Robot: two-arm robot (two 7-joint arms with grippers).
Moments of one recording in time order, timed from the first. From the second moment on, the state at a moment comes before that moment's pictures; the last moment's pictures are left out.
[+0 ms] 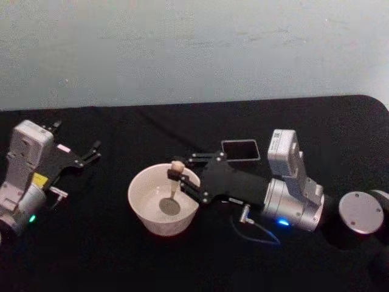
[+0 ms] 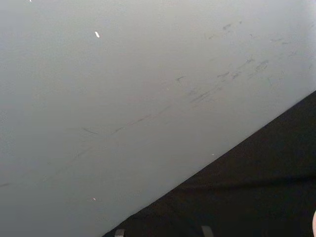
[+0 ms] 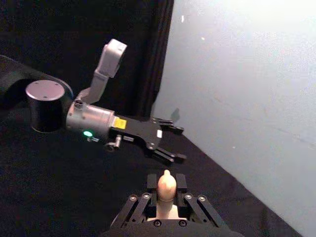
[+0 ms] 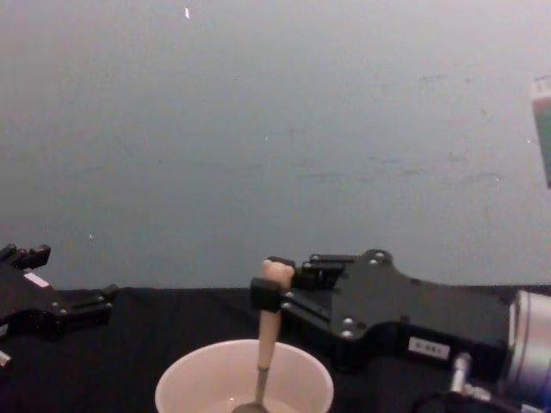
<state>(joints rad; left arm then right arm) -0.20 0.60 0.45 -1.41 -0.25 -0.12 0.03 0.34 0.38 -0.57 -1.35 0.36 -0.31 0.73</state>
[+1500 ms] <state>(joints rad) -0.20 0.60 0.45 -1.41 -0.25 -0.12 0.03 0.33 0.38 -0.53 -1.35 0.33 -0.27 0.67</state>
